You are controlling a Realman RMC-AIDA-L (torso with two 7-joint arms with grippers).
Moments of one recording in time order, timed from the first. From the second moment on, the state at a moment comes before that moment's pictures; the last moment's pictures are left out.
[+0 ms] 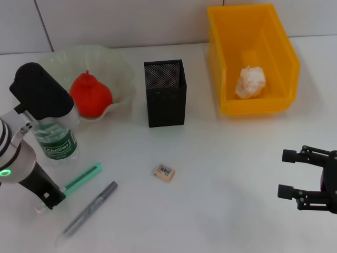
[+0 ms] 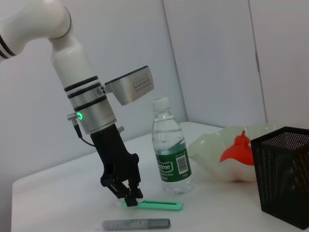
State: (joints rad) left arm -0.52 -2.08 1.61 1.37 2.78 1.57 -2.57; right arm 0.23 2.00 -0.62 -0.67 -1.91 -1.84 1.15
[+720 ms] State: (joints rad) left arm -0.51 -2.08 1.60 1.44 2.65 1.63 -2.51; right arm 0.22 2.00 -0.54 -0.67 -1.90 -1.86 1.15
